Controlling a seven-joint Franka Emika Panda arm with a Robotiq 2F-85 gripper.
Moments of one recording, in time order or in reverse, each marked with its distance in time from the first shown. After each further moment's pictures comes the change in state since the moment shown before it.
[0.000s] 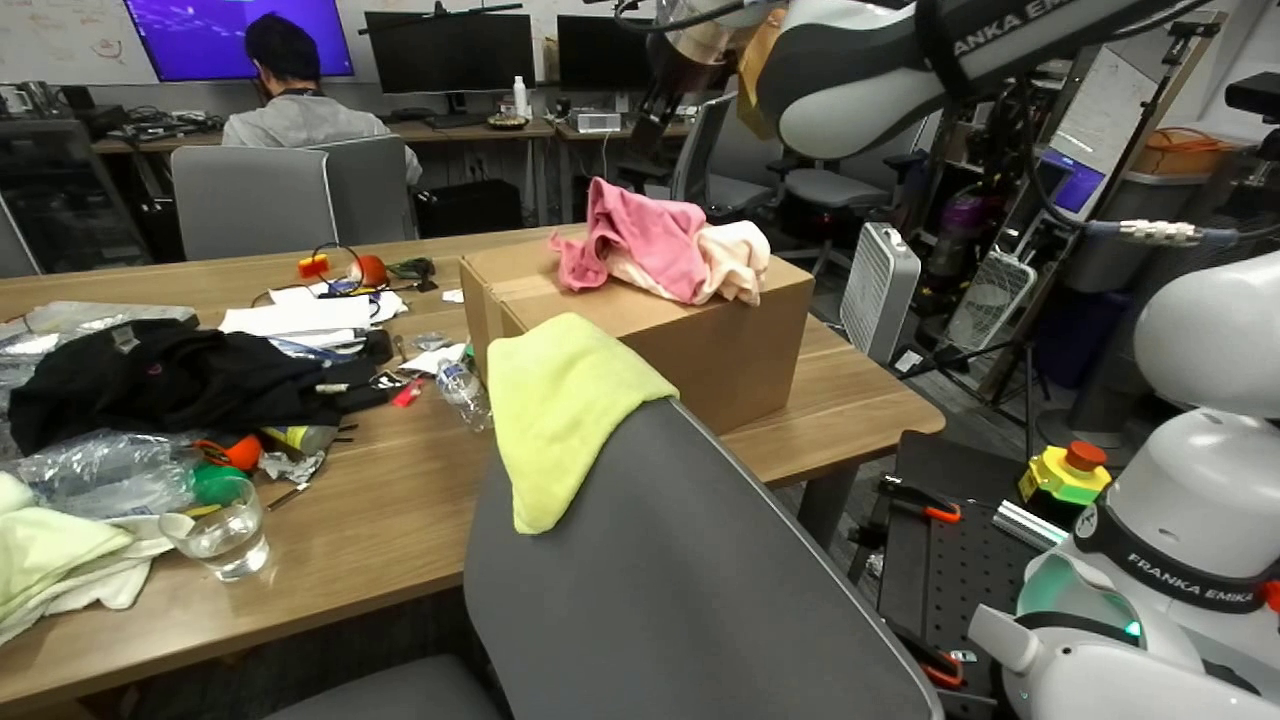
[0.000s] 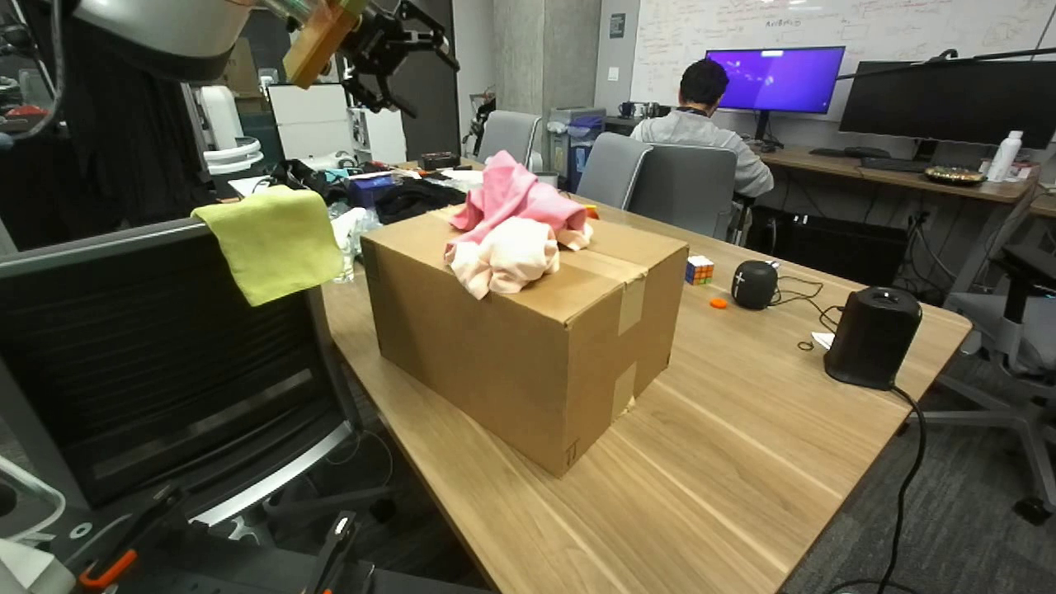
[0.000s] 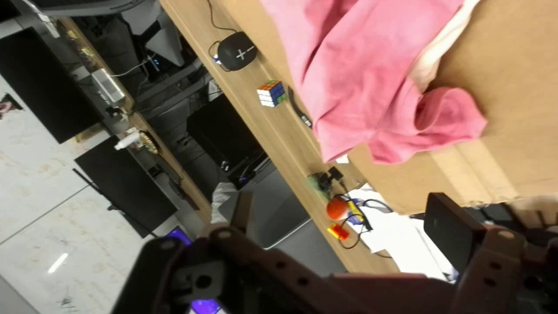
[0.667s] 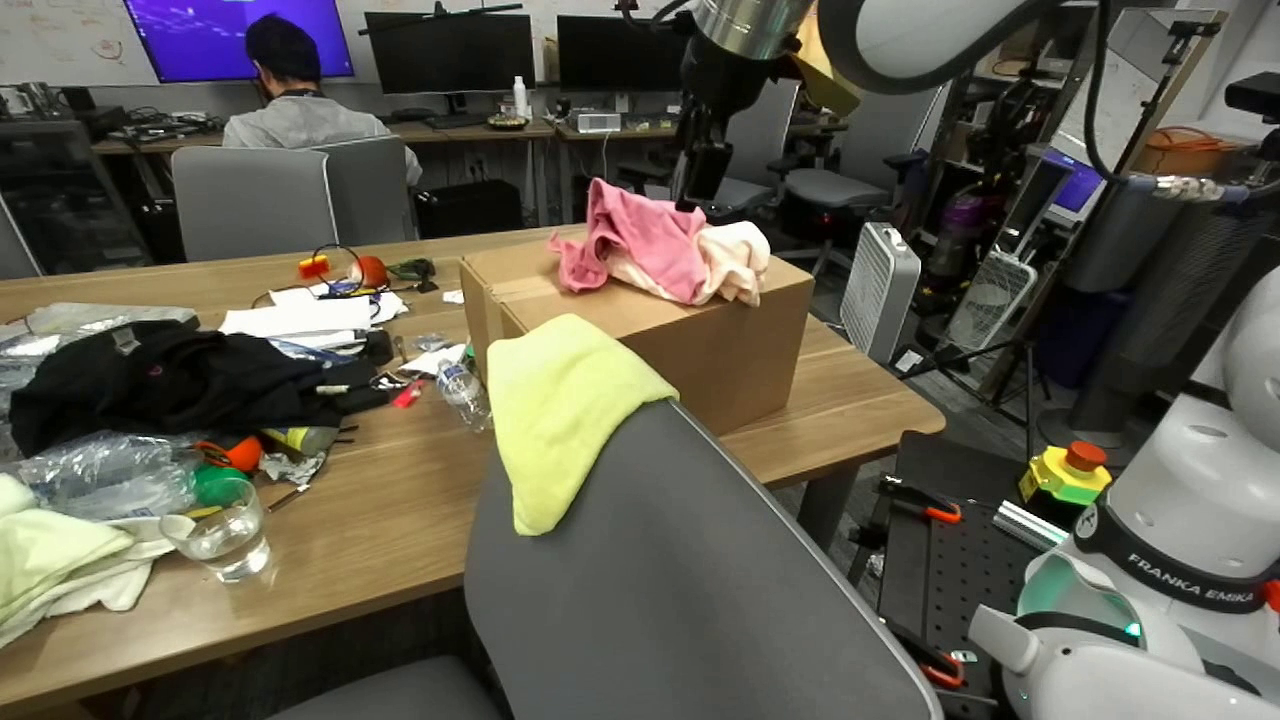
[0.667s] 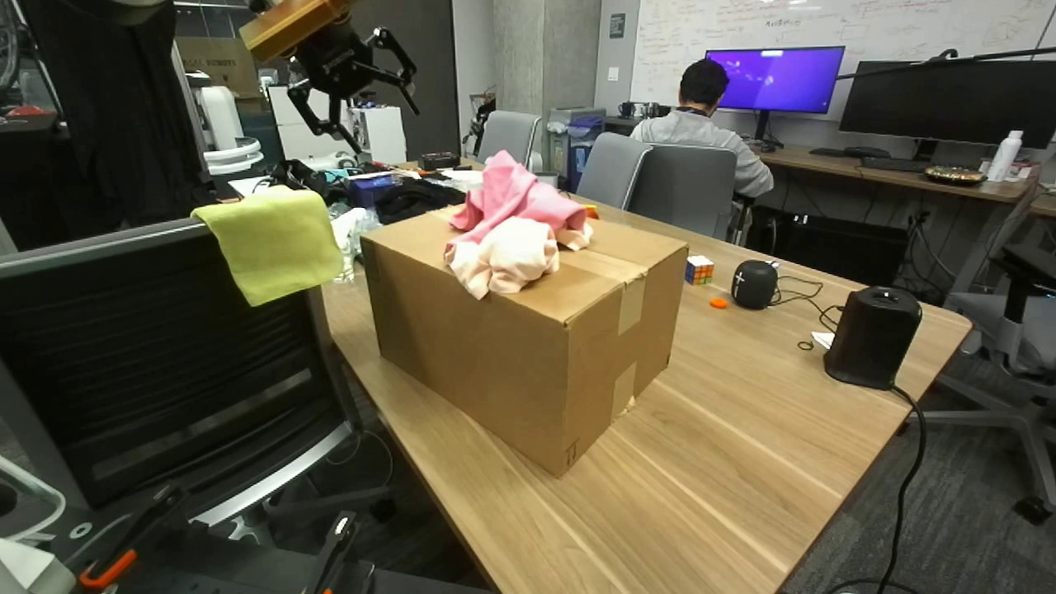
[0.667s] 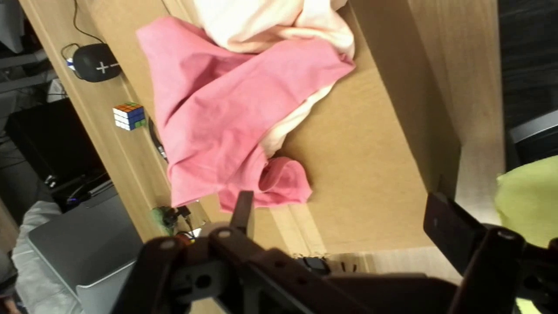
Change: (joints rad) arm 0.755 0.145 -0.630 -0.032 0.050 -0.326 -0.398
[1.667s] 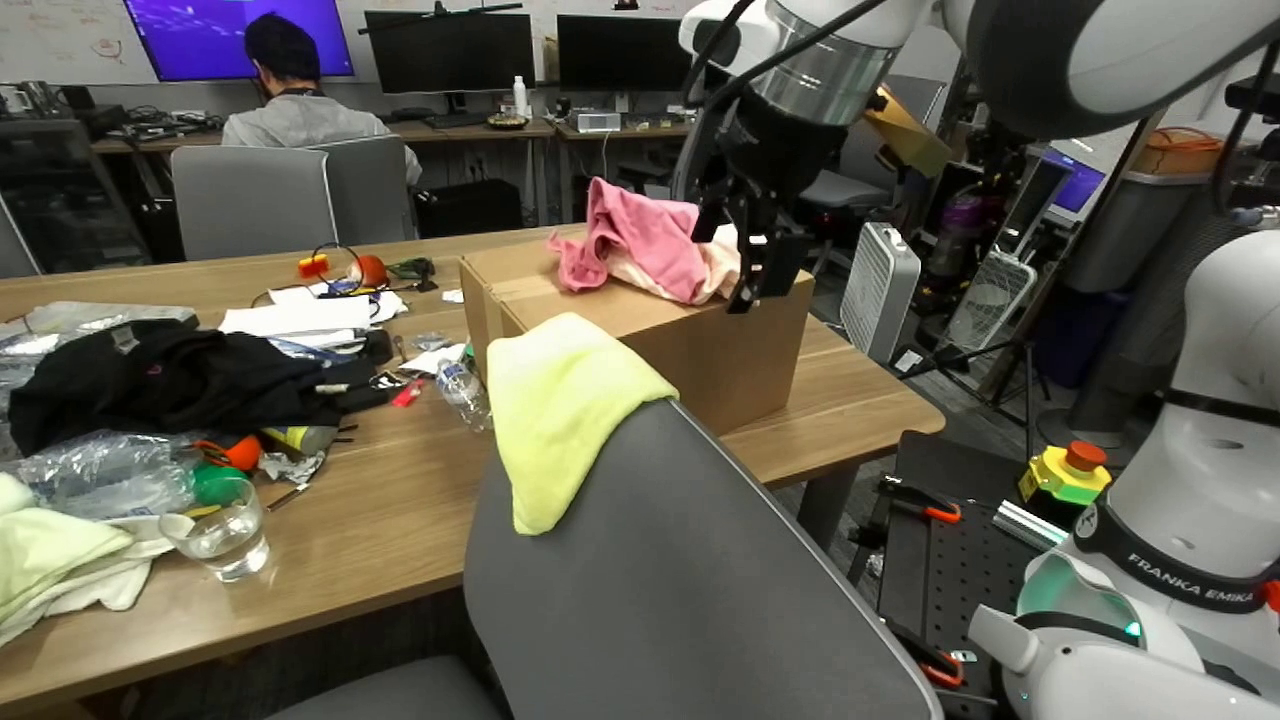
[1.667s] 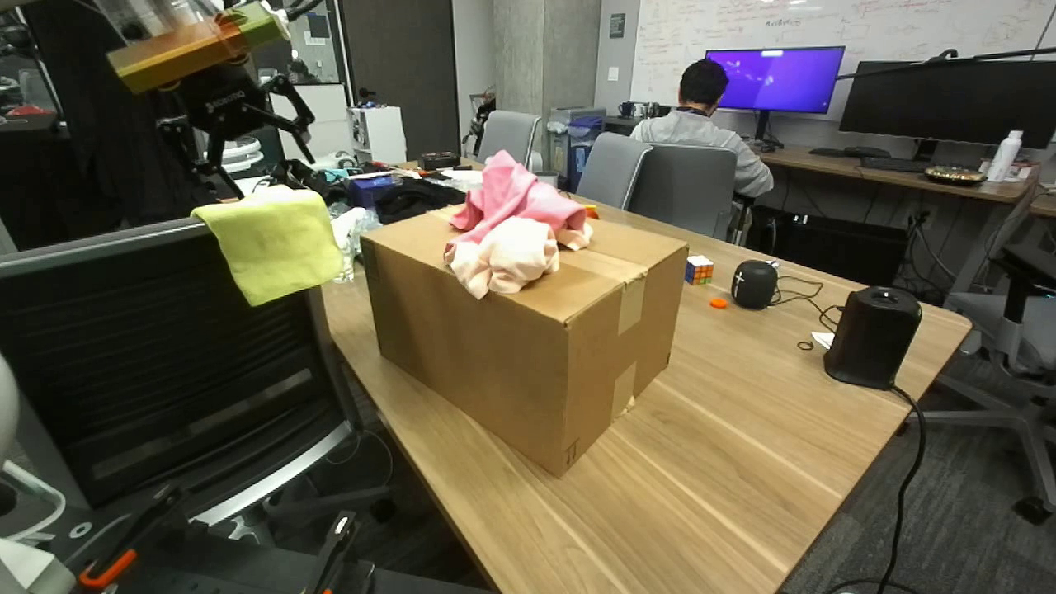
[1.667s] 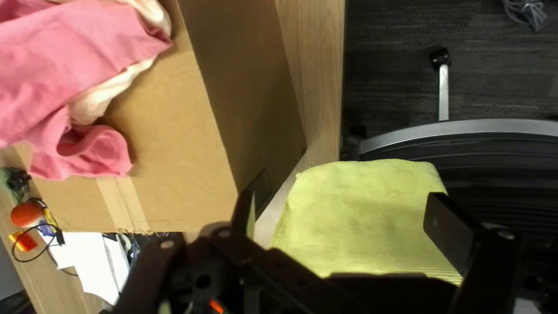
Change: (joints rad) arm 0.496 -0.131 -0.236 -0.185 0.056 -0.104 -0.043
